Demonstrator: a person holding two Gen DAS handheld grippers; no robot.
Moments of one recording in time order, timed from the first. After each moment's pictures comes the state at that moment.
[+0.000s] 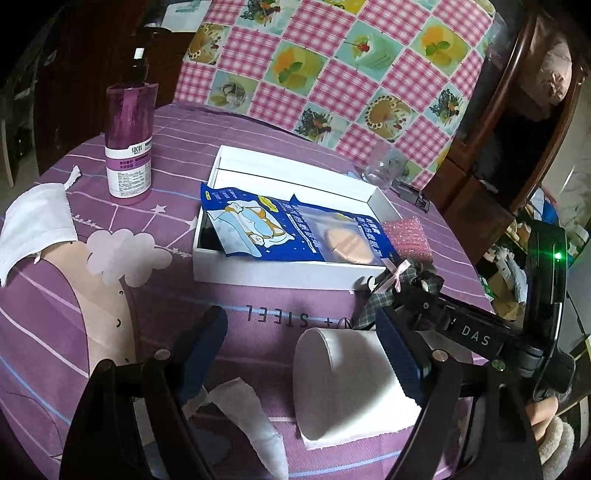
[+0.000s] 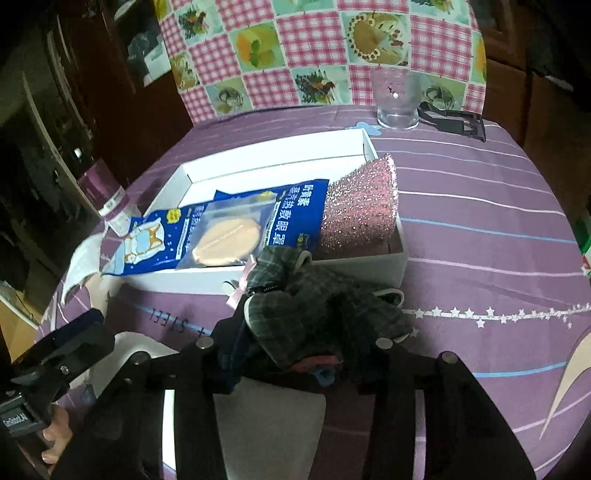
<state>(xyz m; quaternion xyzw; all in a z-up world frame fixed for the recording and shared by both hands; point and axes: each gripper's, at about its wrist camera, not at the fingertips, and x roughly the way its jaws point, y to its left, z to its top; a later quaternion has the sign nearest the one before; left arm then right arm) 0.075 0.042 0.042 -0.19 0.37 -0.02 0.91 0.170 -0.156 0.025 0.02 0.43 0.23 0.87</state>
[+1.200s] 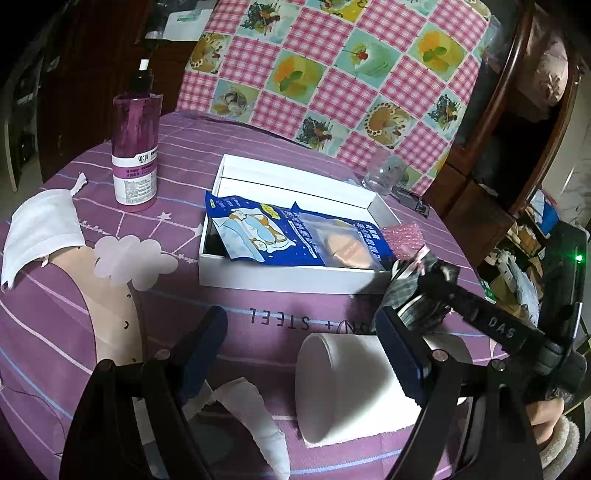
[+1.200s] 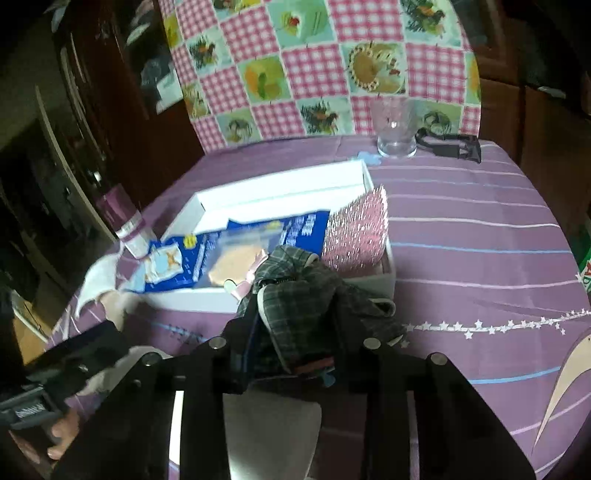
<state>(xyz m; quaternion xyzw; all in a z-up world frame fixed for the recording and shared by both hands) 0.068 0.041 0.044 -0.18 0.35 -0.01 0.92 0.157 -0.168 0.047 0.04 0.38 0.24 0.89</state>
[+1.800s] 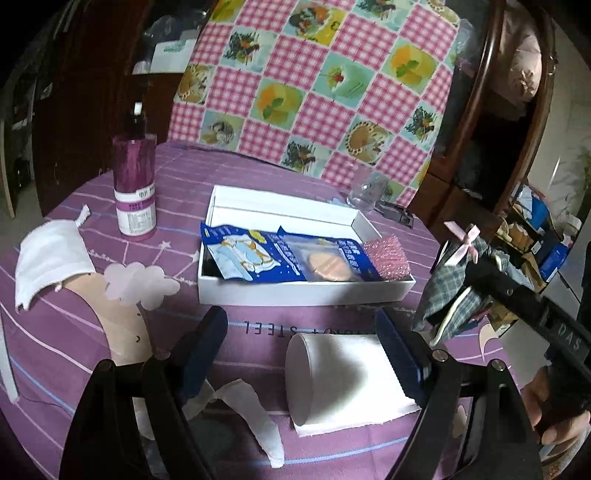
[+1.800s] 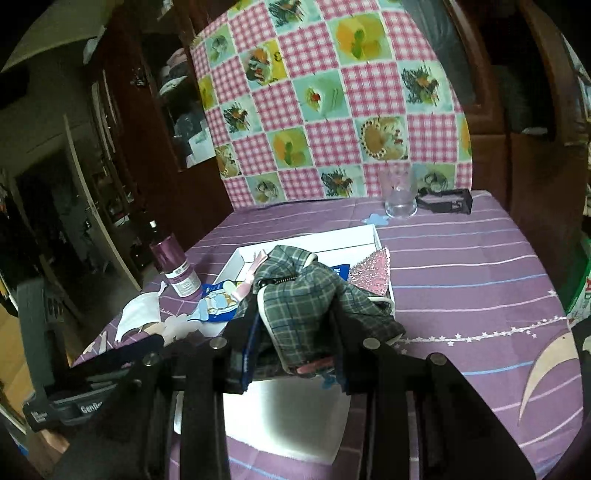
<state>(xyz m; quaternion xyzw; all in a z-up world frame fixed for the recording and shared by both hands) 0.045 0.034 0.069 -0.15 0.31 -0.02 0.94 0.088 -0.179 0.102 0.06 0.28 0.27 0.92</state>
